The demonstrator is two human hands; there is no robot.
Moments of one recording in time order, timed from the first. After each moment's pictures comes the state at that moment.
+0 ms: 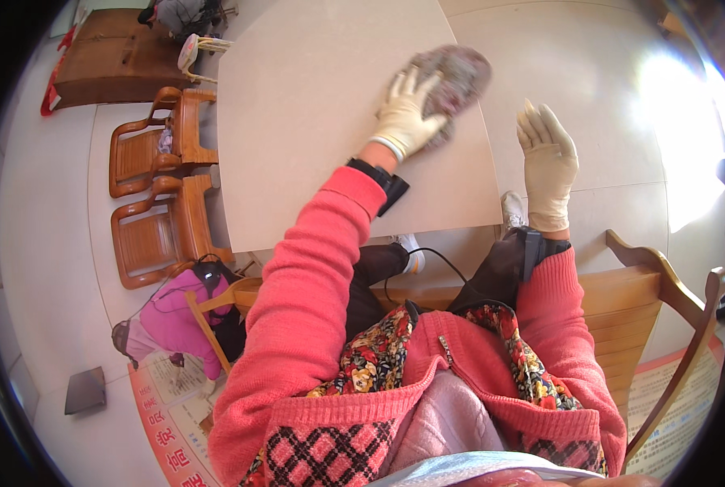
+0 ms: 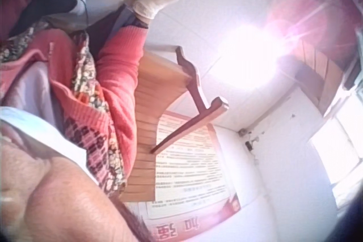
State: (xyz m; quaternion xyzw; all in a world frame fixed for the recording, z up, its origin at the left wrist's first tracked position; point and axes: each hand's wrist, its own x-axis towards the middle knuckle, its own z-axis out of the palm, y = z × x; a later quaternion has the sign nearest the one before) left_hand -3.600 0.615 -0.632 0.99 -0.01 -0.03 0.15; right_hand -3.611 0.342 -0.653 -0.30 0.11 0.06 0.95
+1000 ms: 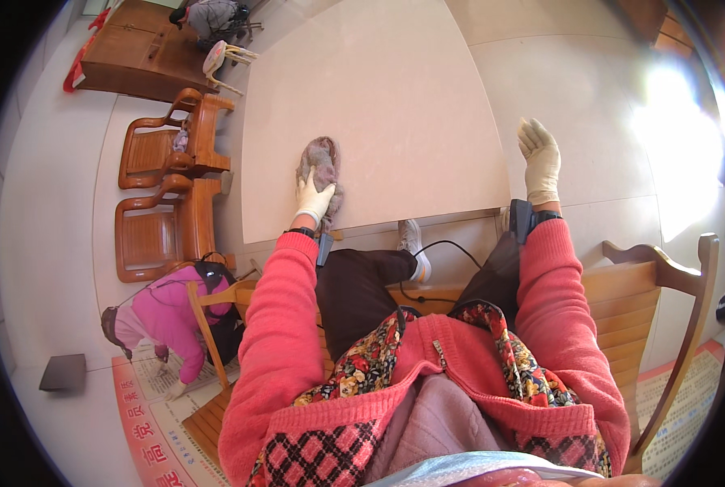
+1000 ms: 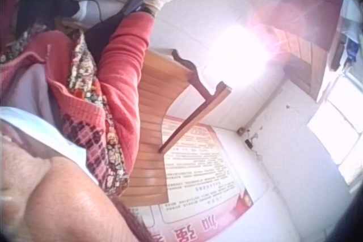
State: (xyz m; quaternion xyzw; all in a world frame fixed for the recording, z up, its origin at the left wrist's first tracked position) left_hand -3.844 0.826 -0.635 0.91 0.37 -0.03 0.17; right_hand -3.617 0.343 -0.682 -0.39 0.18 0.10 0.90
